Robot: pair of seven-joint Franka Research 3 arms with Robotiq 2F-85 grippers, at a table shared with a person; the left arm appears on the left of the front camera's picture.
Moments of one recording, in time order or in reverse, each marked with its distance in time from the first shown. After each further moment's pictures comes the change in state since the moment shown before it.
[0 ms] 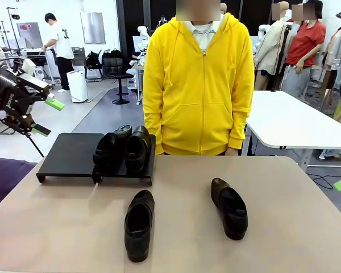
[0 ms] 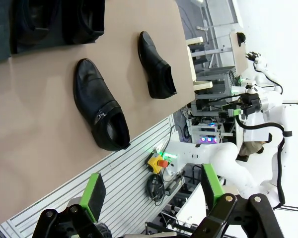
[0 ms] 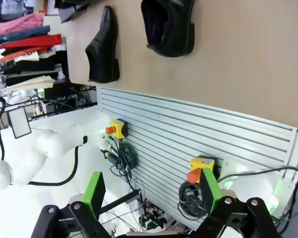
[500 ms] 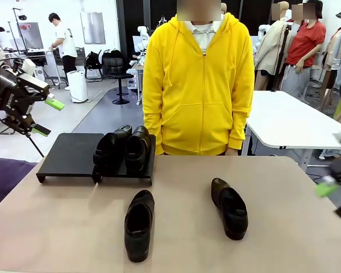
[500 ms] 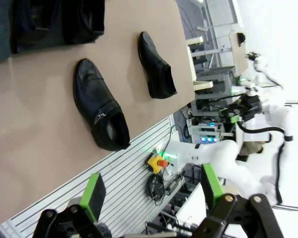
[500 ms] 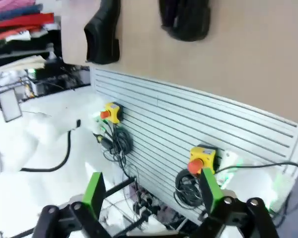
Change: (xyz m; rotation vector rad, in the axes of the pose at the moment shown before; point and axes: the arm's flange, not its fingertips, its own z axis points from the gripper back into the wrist) left arm 0.000 0.000 0.000 0.000 0.000 0.000; right arm 0.001 0.024 -0.017 -0.032 0.082 0.049
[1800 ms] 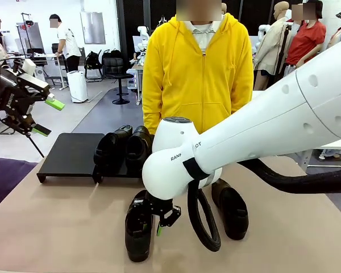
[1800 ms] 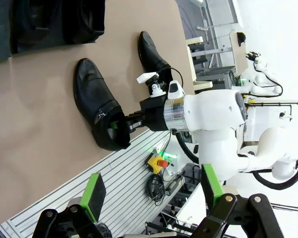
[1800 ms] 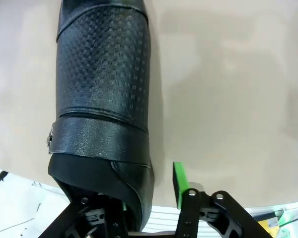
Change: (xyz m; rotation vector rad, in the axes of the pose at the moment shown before) left arm 0.000 -0.001 0.000 0.000 0.000 -0.001; right arm 0.146 0.211 -0.439 -0.587 -0.018 -0.132
